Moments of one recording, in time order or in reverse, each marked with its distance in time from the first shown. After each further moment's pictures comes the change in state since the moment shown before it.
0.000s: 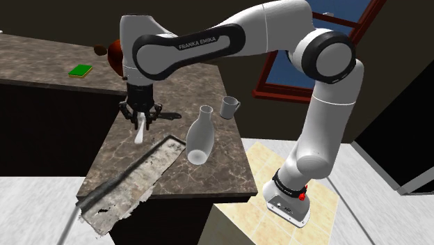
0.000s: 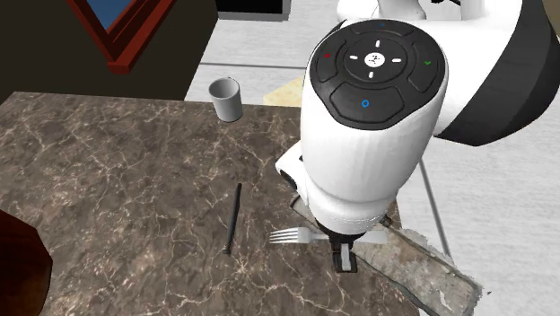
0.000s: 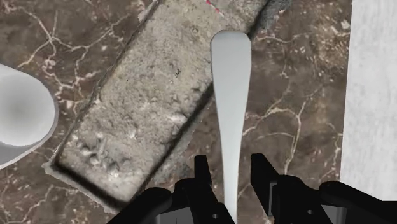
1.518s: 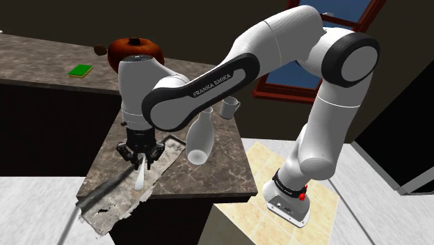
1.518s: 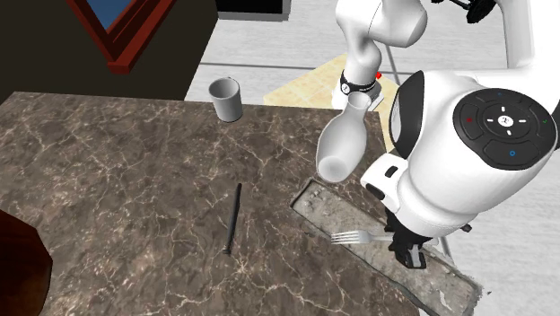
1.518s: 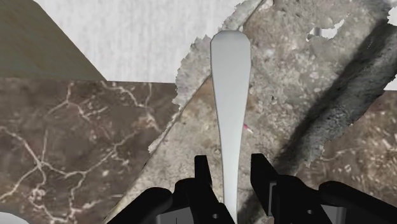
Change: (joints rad) arm 0.102 -0.064 0.080 -0.267 0.023 0.227 0.166
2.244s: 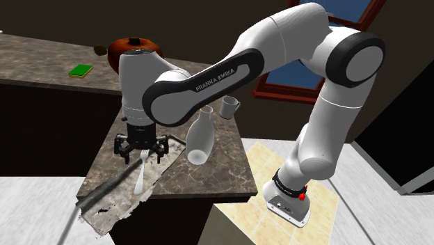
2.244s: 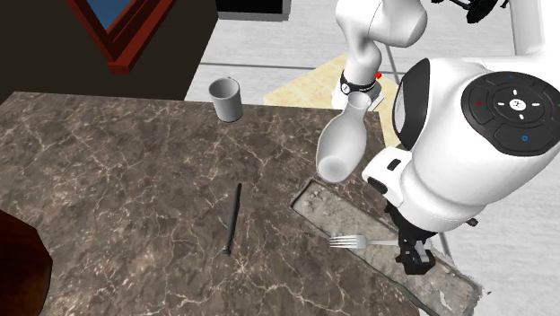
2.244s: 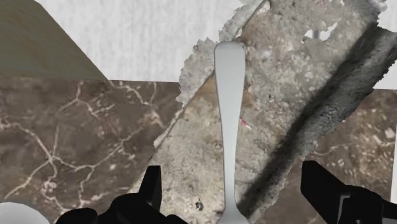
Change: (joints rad) arm -0.007 -0.028 0.002 0.006 0.015 -0.031 -0.010
